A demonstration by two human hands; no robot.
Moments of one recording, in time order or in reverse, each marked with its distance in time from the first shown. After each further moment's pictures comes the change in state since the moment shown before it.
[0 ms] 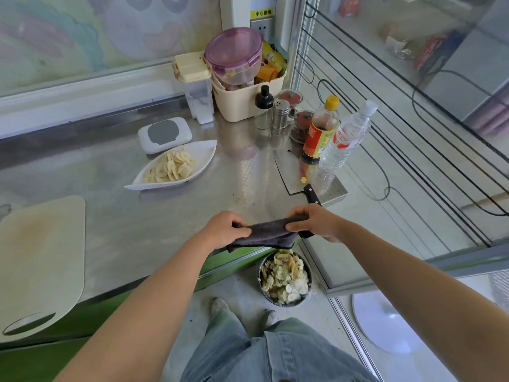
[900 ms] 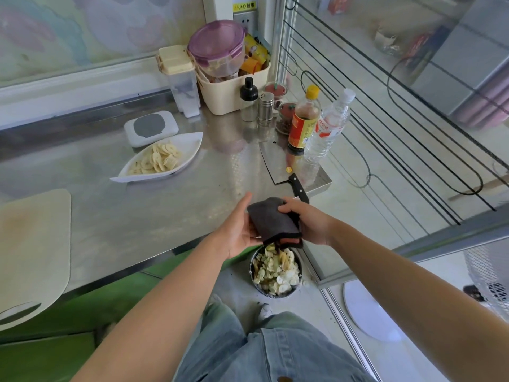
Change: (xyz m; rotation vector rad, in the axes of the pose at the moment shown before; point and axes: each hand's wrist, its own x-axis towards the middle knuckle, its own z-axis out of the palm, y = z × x) left_hand -0.008 0.046 0.067 -1.117 -0.194 -0.306; right_hand -0.040 0.000 0.017 0.722 -0.058 0.096
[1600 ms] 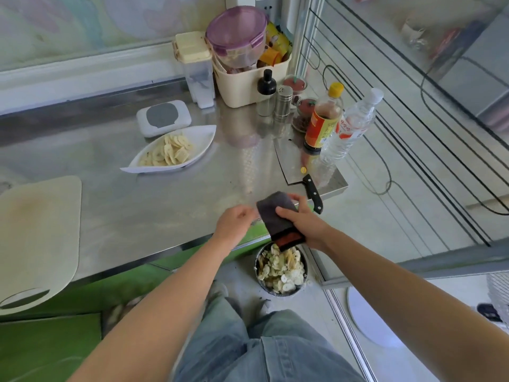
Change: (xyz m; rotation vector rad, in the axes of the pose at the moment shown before) left_hand 0.008 -0.001 -0.034 0.643 0.398 0.401; right_hand 0.037 0.014 0.014 -0.033 0.244 -0.042
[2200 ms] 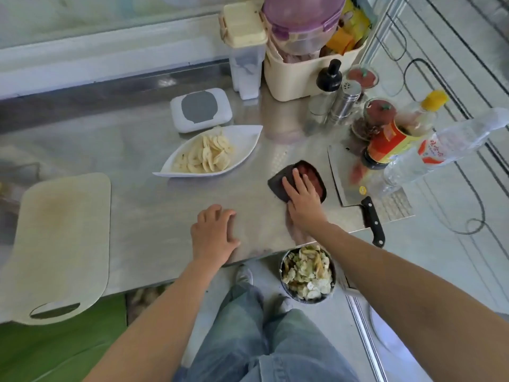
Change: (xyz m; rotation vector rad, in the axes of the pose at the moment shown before) left_hand 0.056 -0.075 -0.114 0.929 0.227 0.035; right_hand 0.162 0.000 0.070 -1.461 0.134 -0.512
